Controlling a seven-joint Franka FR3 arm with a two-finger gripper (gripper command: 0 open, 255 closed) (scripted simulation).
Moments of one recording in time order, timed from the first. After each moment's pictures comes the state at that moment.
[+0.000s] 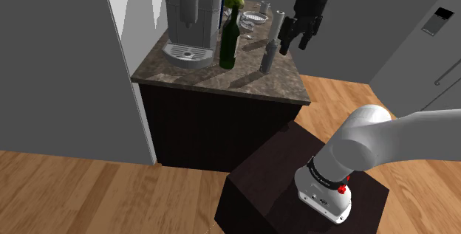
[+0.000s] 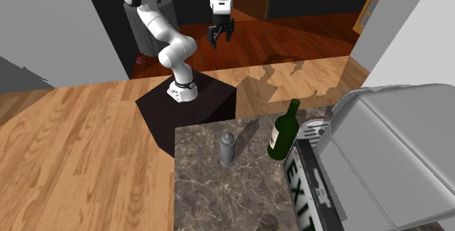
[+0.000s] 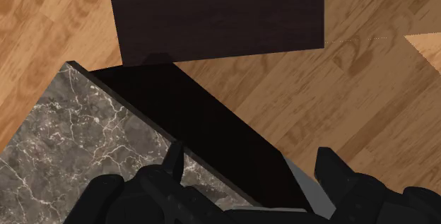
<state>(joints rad) 0.02 -0.78 0.01 -2.27 0.01 1.46 0.17</state>
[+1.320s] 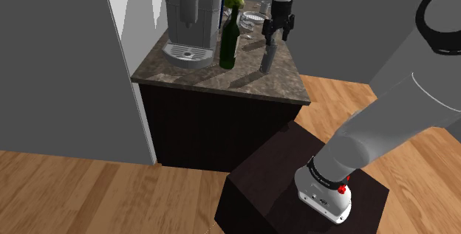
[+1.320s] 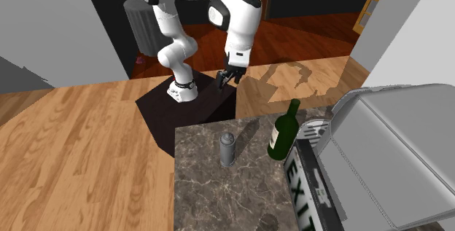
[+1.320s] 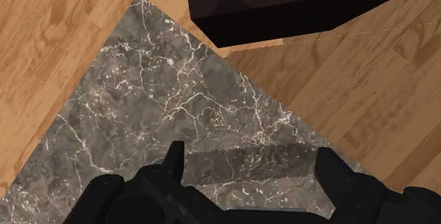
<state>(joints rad) -0.08 -0.18 -0.17 -1.96 -0.14 1.64 -0.03</state>
